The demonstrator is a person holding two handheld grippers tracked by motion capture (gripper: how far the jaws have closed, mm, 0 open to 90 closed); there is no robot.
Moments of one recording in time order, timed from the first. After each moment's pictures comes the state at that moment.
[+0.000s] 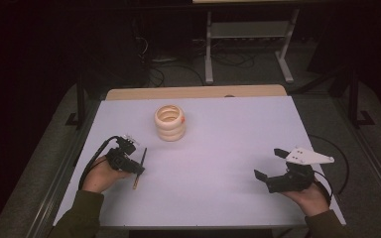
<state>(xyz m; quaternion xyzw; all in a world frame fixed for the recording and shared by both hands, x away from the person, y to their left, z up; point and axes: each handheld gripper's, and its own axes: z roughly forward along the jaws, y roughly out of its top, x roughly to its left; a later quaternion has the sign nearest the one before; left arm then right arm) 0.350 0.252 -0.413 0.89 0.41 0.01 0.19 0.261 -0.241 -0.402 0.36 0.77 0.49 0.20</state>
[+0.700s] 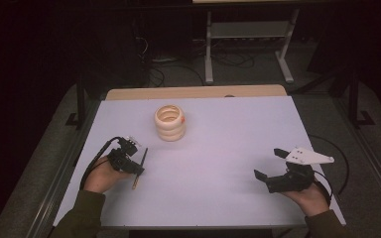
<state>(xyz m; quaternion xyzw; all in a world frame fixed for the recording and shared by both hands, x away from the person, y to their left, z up) 0.350 0.248 -0.417 0.90 0.41 0.02 0.17 0.261 -0.241 -0.402 0.36 0.77 0.49 0.20</state>
